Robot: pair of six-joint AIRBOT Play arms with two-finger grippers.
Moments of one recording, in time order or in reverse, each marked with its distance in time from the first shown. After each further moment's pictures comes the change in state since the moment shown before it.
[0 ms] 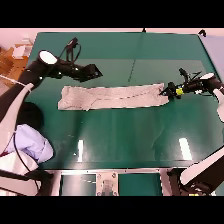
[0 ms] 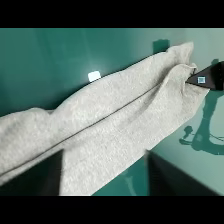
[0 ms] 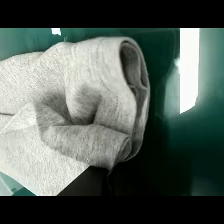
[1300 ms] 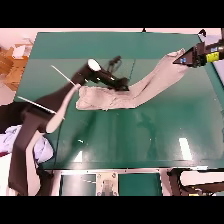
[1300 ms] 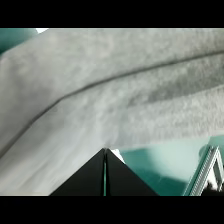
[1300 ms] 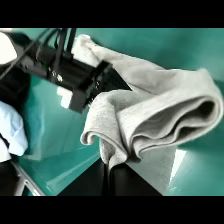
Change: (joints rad) left arm -0.193 -0.504 0.573 -0.053 -0.300 -0.078; right arm 0.090 0.448 0.252 0.181 0.369 0.096
